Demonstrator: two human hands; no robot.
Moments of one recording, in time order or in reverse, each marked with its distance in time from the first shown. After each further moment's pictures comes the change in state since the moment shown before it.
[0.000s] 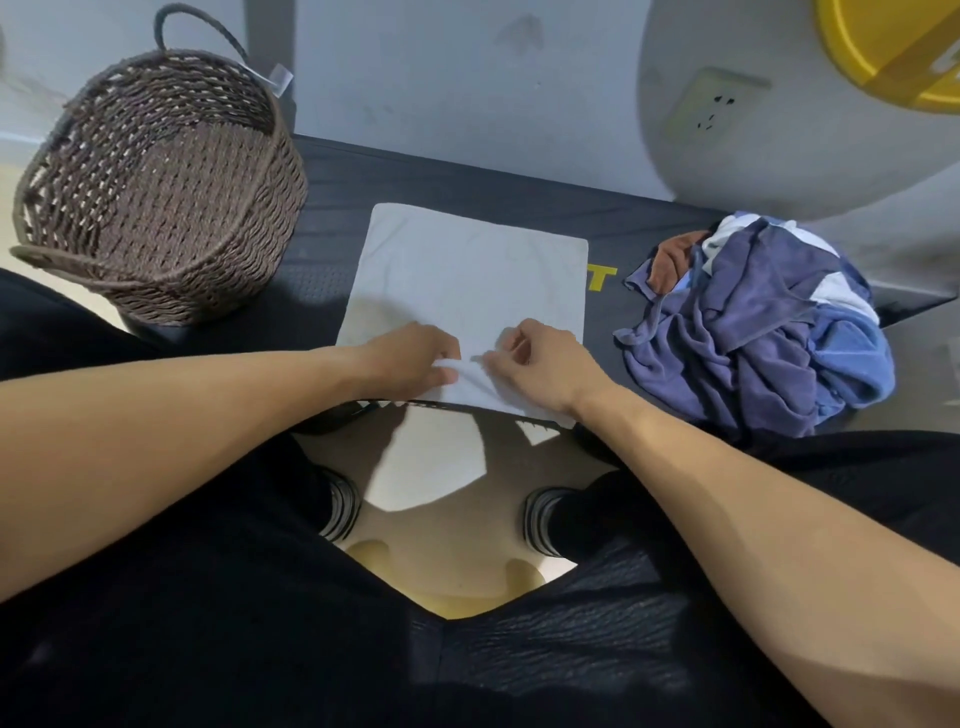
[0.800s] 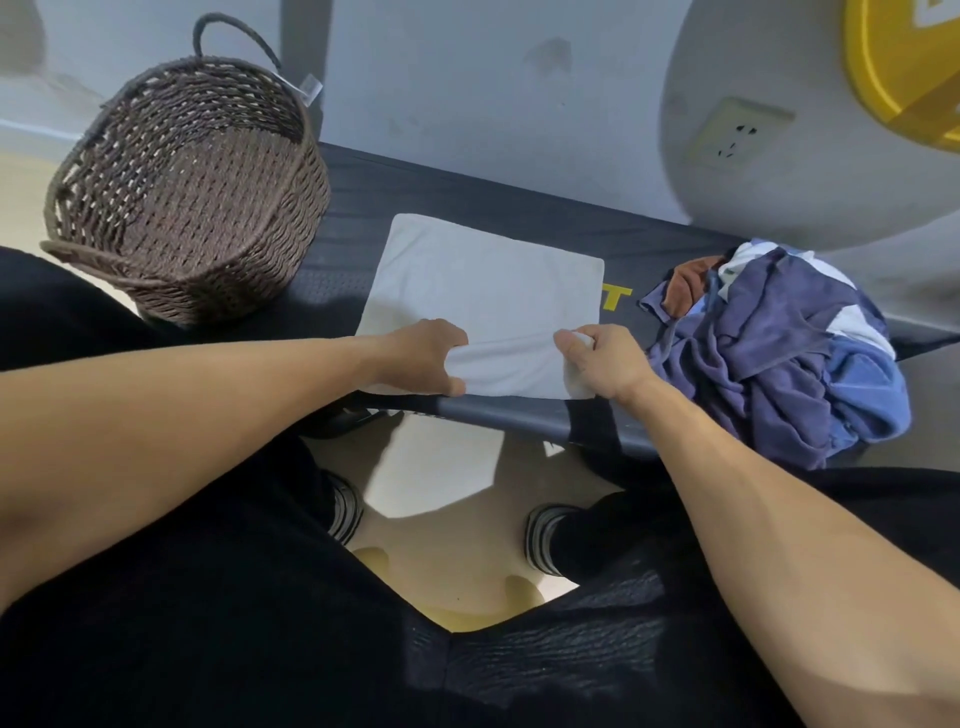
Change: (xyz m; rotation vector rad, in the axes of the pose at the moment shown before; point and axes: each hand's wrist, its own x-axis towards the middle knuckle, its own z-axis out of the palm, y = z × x) left_hand 0.012 -0.014 -0.009 -0.154 -0.038 -0.121; right_hand 0.027 0.038 -0.027 0.225 0.108 0.155
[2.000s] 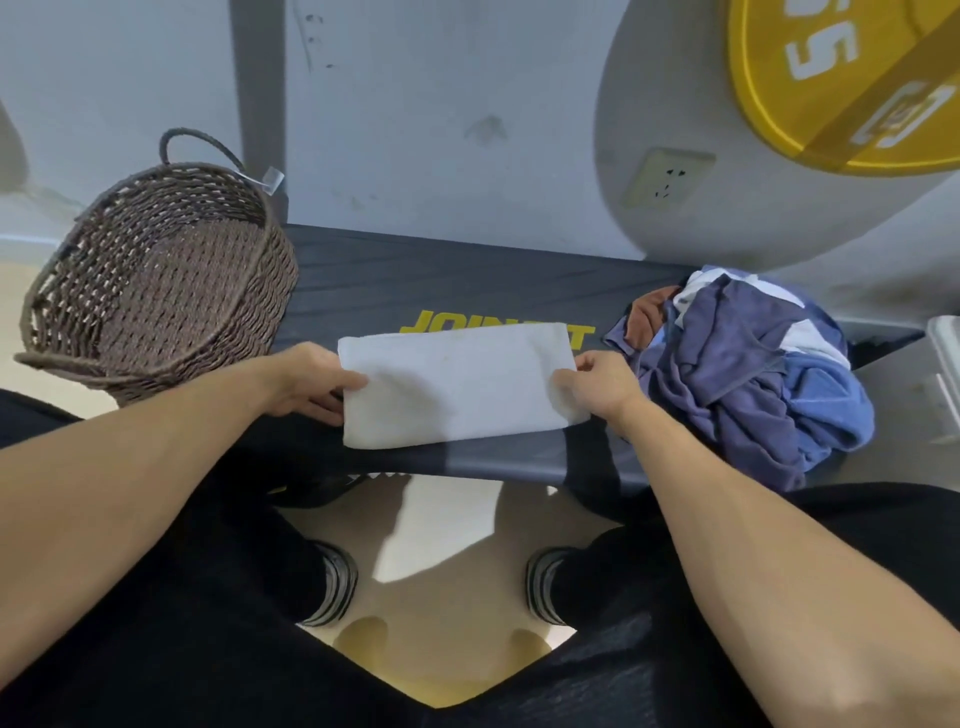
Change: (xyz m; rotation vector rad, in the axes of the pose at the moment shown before) left_hand -0.003 -0.063 -0.057 -0.686 0.048 -0.518; right_hand 0.018 0.011 -0.025 0.132 0.101 0.167
